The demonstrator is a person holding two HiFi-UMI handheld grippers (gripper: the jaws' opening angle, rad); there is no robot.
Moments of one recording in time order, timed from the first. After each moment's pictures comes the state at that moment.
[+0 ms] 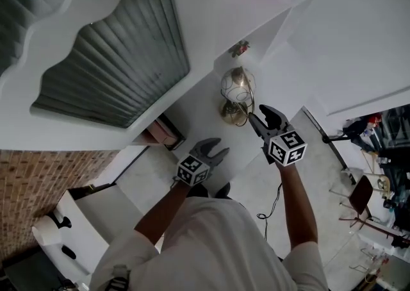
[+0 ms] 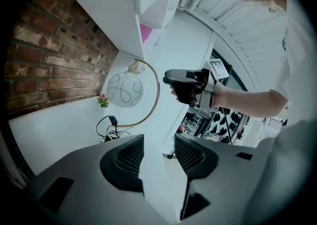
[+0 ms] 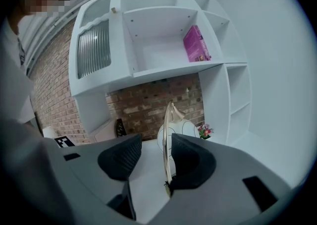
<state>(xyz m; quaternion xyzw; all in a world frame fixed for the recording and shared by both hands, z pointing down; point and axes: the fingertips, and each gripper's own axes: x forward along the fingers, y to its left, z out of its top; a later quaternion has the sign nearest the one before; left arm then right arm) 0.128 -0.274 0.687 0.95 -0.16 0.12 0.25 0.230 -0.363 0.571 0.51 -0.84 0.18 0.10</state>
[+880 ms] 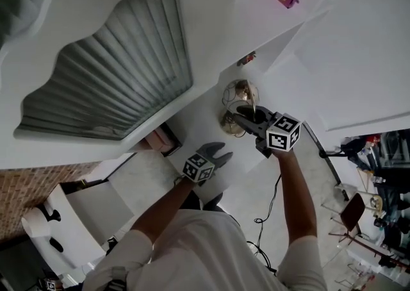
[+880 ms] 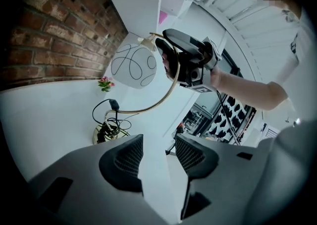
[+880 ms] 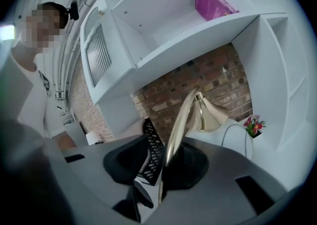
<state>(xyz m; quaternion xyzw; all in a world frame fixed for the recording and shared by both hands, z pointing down) 0.164 -0.297 0.747 0.93 -0.15 0.14 0.31 0.172 -0.416 0.584 0.28 -0.93 0.25 0.06</state>
